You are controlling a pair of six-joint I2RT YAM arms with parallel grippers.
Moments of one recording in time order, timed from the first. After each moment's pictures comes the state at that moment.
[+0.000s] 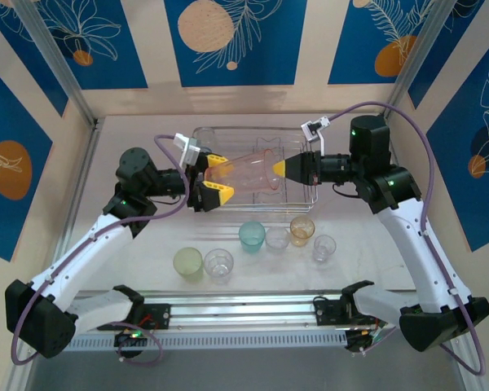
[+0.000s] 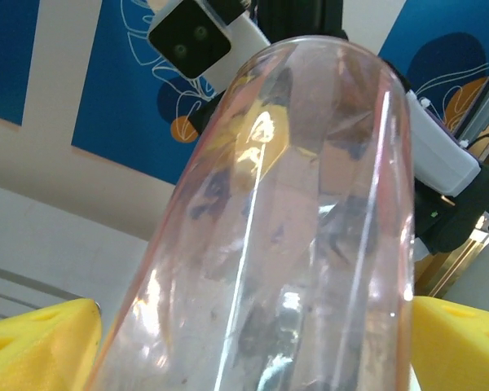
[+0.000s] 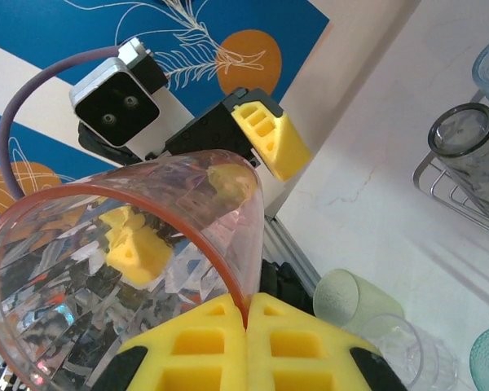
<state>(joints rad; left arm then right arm) -0.52 1.11 0.95 0.31 1.03 -0.50 0.32 1.12 1.35 -0.64 -1.03 0.60</state>
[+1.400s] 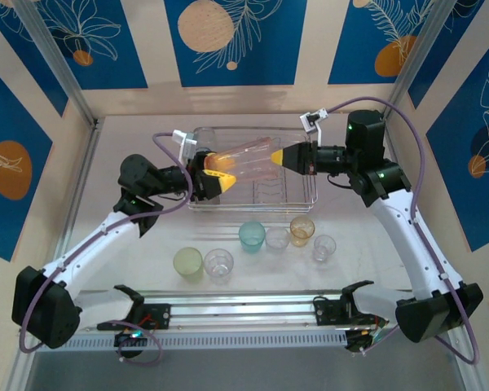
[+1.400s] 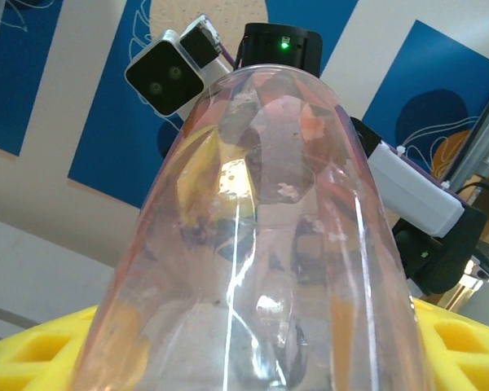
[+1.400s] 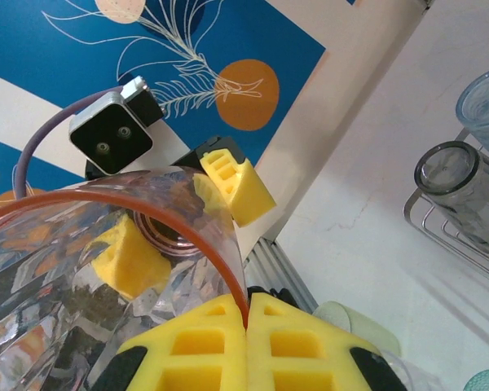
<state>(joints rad) -0.51 1.17 0.88 0.62 0.97 -0.71 0.30 1.18 1.32 -0.48 -1.05 0.68</state>
